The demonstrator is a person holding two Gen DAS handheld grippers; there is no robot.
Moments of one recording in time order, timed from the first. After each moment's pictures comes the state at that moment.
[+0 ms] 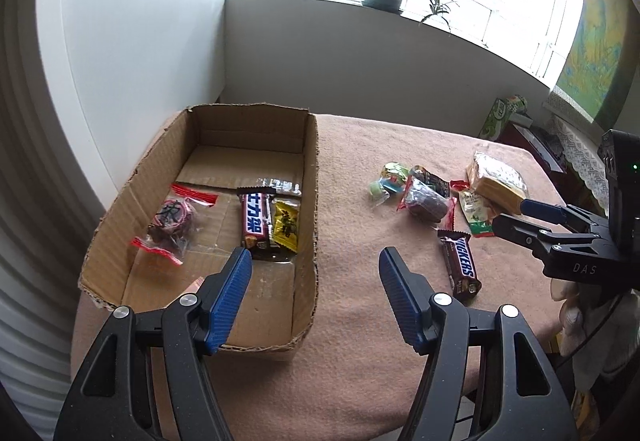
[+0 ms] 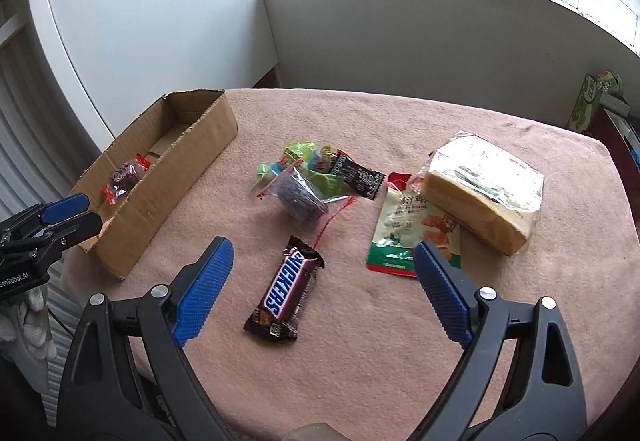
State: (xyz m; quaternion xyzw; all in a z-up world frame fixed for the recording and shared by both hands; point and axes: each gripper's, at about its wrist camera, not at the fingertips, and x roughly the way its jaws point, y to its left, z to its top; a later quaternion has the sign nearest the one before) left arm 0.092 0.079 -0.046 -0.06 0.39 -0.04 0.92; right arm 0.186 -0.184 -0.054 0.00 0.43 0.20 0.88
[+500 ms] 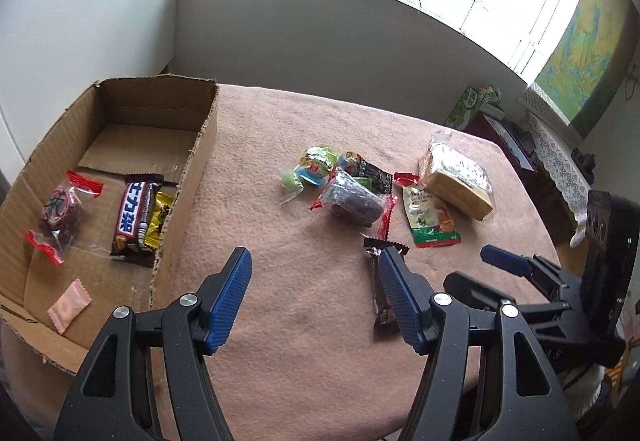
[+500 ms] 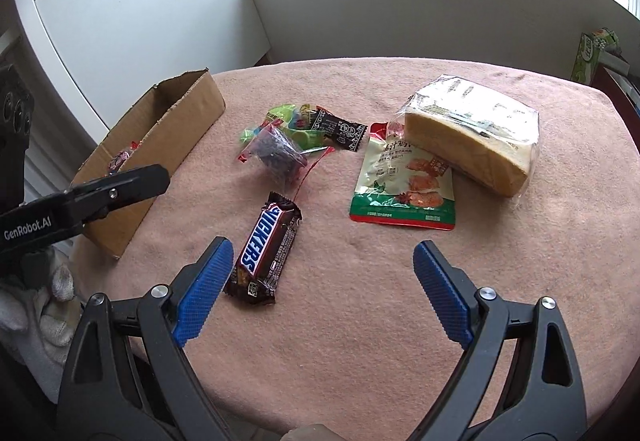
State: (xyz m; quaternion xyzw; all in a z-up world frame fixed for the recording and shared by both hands) left arm 0.141 0.018 -0.064 -0.12 0.43 -0.10 0.89; right arm 0.168 -0.188 -0.083 0.03 0.45 0.21 0.87
